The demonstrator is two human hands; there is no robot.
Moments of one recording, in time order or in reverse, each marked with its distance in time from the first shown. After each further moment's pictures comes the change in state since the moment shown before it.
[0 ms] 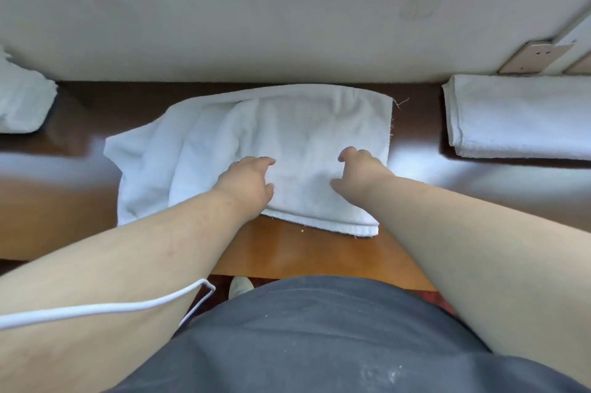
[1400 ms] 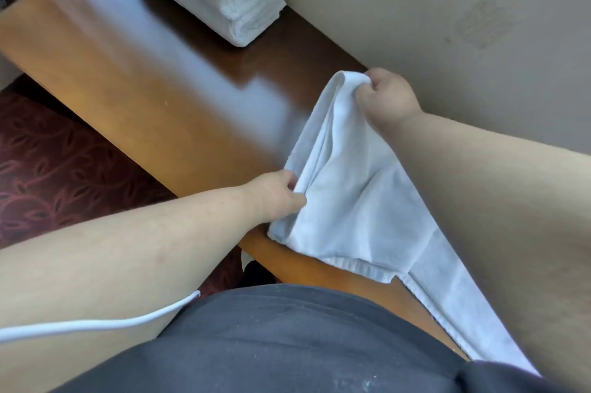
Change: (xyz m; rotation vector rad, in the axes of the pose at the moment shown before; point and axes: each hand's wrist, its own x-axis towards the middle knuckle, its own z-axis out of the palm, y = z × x) left_hand -0.011 -0.340 -0.022 -0.773 -0.115 -0.345; right_hand 0.150 -0.451 0.079 -0.039 0.168 -0.533
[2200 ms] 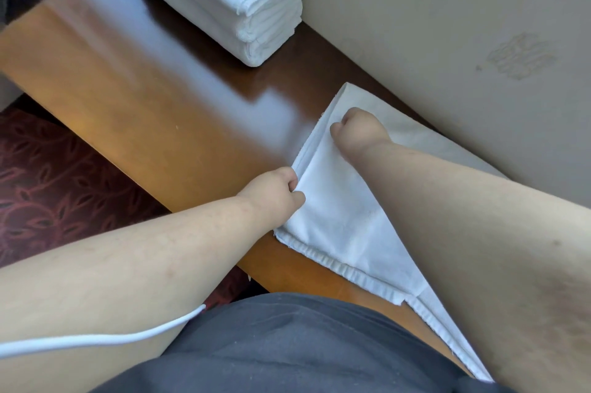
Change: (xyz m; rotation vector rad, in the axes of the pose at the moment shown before) left_hand 0.032 -0.015 -0.038 0.019 0.150 -0.012; right_hand 0.031 -0.028 0.073 -0.124 -0.212 0.255
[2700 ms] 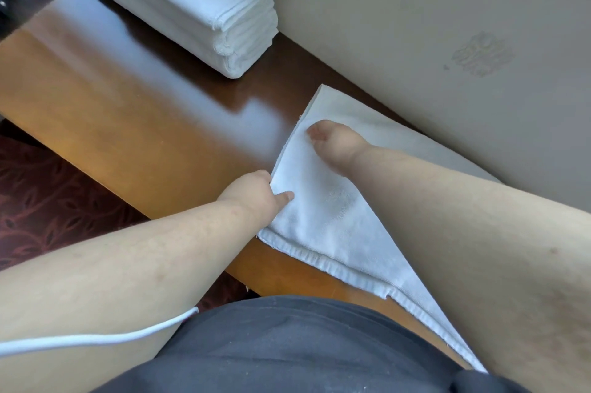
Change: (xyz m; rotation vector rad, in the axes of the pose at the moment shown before) left_hand 0.001 0.010 -0.012 0.222 0.007 -0.103; right_hand -0.024 0.009 -0.007 0.121 -0.190 -0.148
